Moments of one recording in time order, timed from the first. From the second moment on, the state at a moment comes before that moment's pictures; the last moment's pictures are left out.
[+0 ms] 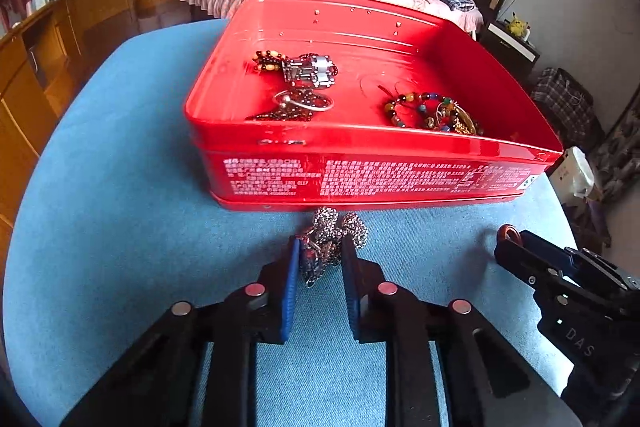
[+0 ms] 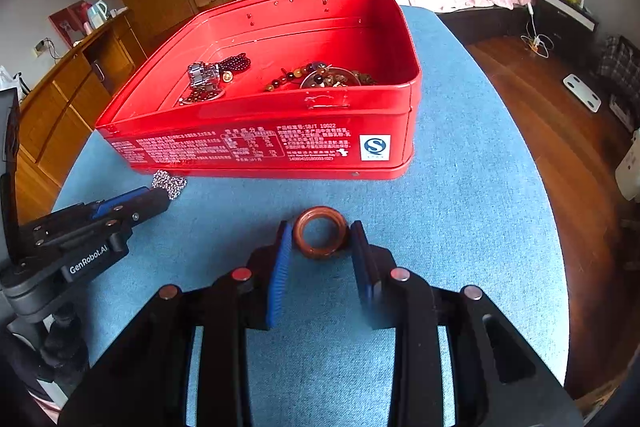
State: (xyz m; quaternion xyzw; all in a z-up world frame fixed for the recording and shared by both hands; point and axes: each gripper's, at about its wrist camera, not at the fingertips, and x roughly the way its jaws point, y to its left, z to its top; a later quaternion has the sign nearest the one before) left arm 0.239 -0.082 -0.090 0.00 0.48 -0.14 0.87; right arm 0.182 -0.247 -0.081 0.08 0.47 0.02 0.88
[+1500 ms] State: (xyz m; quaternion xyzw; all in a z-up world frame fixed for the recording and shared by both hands) left arm 0.175 -0.061 -0.053 0.03 0.43 -0.13 0.89; right arm 0.127 -0.220 -0.043 0.06 0.45 0.03 0.89
